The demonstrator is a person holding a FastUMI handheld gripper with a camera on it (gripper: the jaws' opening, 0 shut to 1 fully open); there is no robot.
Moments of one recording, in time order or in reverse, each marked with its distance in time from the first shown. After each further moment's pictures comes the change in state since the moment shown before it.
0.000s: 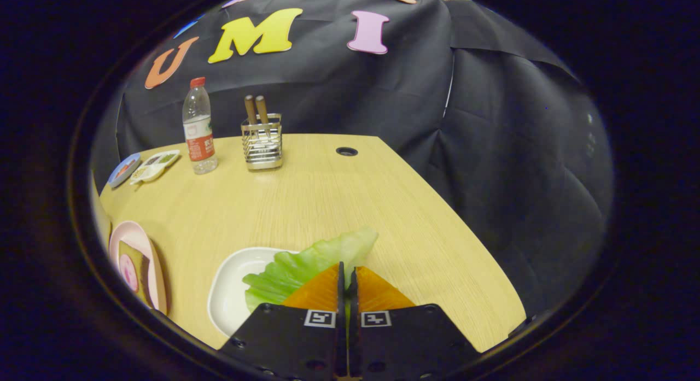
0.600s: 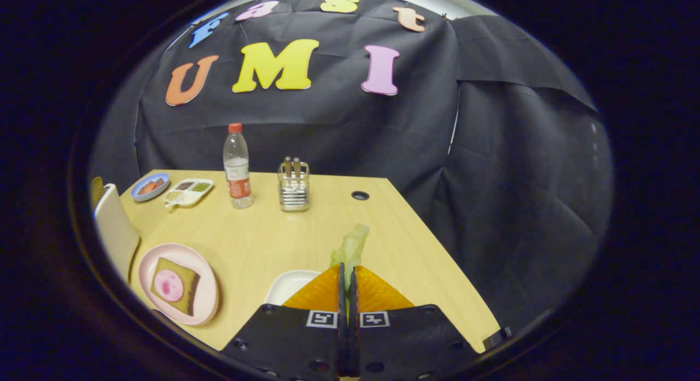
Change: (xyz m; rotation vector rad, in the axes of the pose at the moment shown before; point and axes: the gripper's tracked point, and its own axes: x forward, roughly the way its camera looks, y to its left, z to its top) arm -0.096 0.025 0.054 -0.061 -0.166 0.075
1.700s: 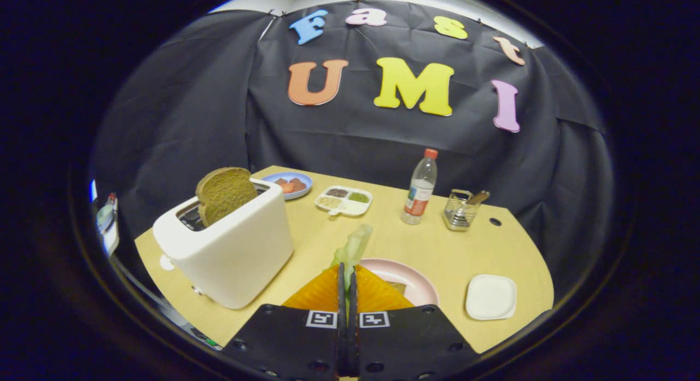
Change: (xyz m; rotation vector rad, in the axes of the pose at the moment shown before) arm -0.111 0.309 -0.020 -0.175 -0.048 0.433
